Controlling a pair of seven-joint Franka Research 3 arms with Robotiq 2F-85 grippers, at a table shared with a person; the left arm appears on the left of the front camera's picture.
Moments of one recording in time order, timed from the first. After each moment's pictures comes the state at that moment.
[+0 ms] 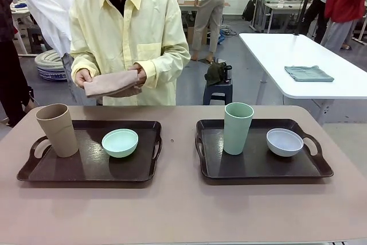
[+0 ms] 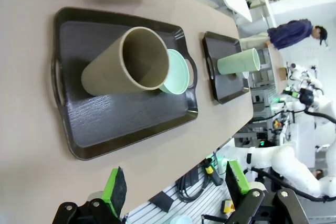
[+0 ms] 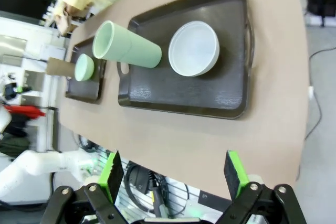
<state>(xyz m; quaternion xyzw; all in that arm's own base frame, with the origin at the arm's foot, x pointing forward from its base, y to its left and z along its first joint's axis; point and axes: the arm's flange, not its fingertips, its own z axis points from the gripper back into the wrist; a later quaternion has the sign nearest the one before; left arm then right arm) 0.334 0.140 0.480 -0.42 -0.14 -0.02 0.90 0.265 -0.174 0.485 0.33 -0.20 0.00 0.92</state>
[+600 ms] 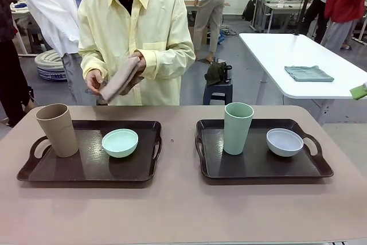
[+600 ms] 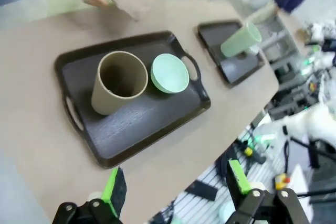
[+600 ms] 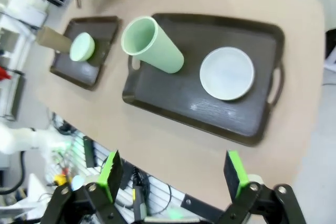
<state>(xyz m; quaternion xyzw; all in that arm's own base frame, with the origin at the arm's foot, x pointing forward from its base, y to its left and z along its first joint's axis) 0.308 0.132 0.549 -0.33 -0.22 -0.17 0.90 0.286 -0.077 0.557 0.24 -0.22 0.12 0.94</state>
